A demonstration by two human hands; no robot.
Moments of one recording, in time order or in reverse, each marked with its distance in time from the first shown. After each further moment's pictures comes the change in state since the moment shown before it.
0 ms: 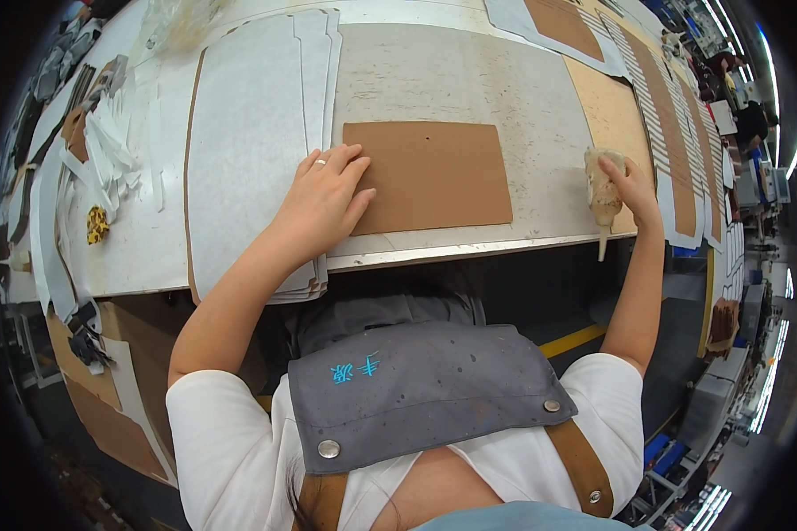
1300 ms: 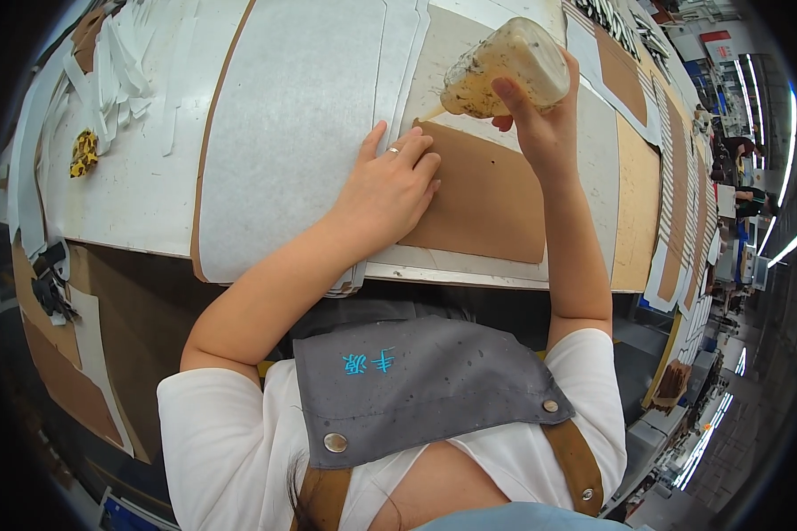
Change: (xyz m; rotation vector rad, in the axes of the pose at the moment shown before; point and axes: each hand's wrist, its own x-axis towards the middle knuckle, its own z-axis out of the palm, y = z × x) left_hand 0.008 -0.005 0.024 -0.034 0.189 -0.073; right_hand 0.003 -0.237 0.150 0.717 -0.163 -0.764
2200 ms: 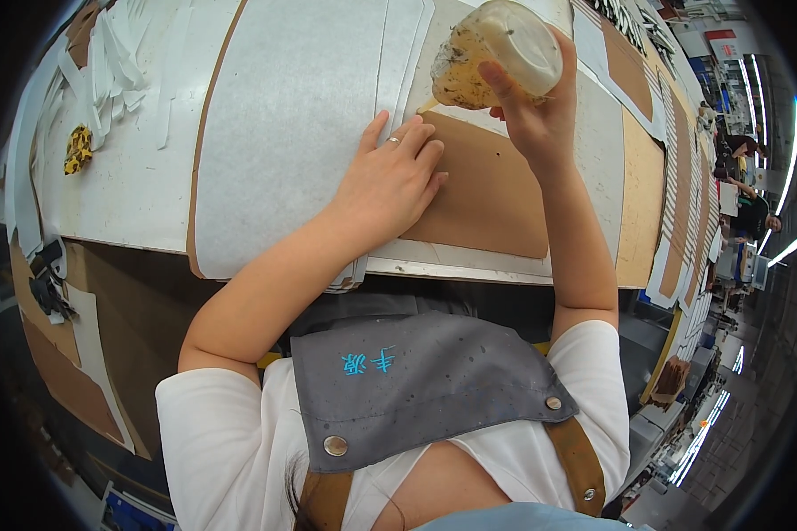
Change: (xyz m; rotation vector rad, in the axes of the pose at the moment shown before) left_hand 0.001 0.001 0.000 0.010 -0.012 -0.022; right_hand 0.001 0.009 0.011 -0.153 0.007 -0.164
